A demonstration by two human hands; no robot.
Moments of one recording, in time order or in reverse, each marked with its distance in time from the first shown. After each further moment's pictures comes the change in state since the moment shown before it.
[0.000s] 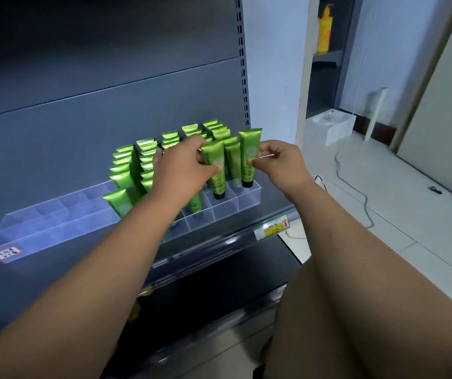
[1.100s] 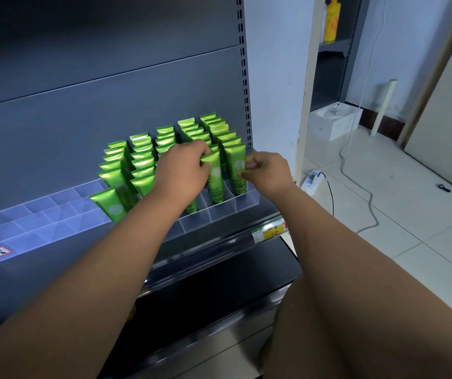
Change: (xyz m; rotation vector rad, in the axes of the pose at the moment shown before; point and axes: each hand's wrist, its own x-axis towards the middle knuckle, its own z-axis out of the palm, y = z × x) left_hand 0.021 -0.022 0.032 0.230 -0.003 0.146; right_hand 0.024 0.045 0.028 -0.257 -0.027 0.064
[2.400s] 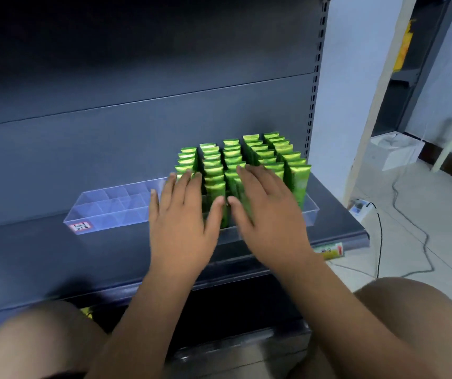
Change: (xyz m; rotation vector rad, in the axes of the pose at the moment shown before) left_hand -0.129 -0.033 -0.083 0.202 0.172 -0.249; right_hand -0.123 -0.126 0.056 -0.415 0.070 -0.654
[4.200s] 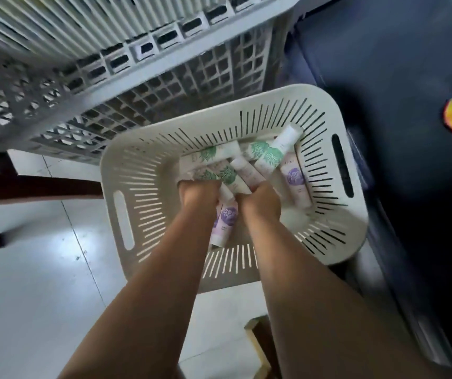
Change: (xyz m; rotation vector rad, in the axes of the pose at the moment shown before) left_hand -0.533 -0.537 0.058 -0.583 0.569 -2.586; right_hand -0.392 -0.463 0.523 0.165 -1.725 0.293
